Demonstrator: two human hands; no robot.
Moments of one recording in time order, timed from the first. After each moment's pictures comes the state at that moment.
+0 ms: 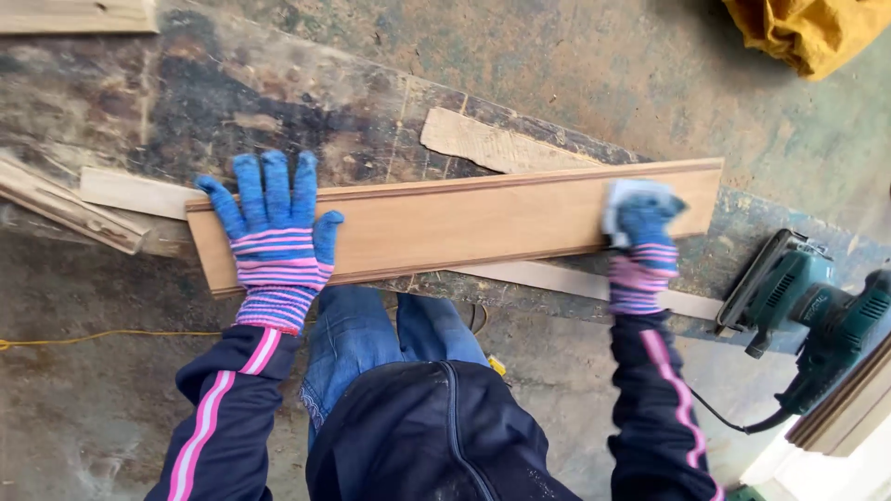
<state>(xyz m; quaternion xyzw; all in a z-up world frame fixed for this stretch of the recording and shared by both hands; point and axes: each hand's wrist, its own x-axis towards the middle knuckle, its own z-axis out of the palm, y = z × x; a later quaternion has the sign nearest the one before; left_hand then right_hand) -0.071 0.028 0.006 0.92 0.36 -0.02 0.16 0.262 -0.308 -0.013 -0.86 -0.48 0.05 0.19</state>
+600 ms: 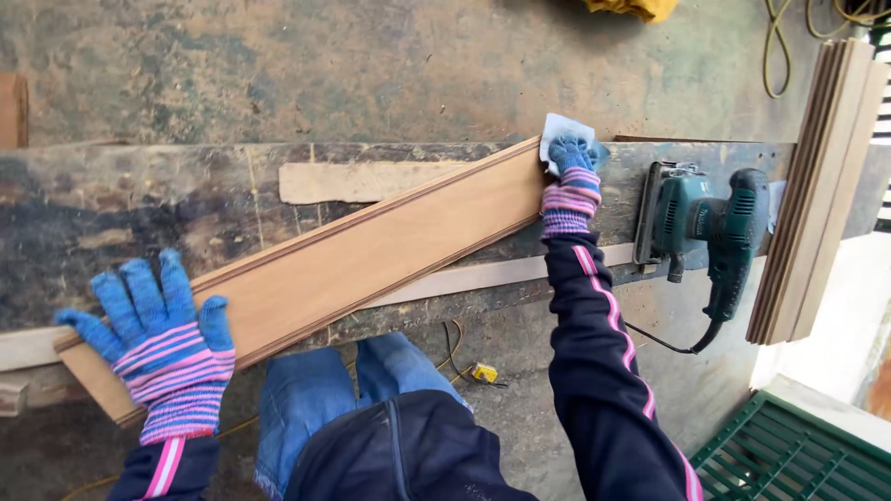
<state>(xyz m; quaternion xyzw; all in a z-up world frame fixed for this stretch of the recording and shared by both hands) -0.075 0.041 0.002 0.93 0.33 -0.01 0.19 0.399 -0.392 -0.194 -0.91 -0.39 0.00 -0.12</state>
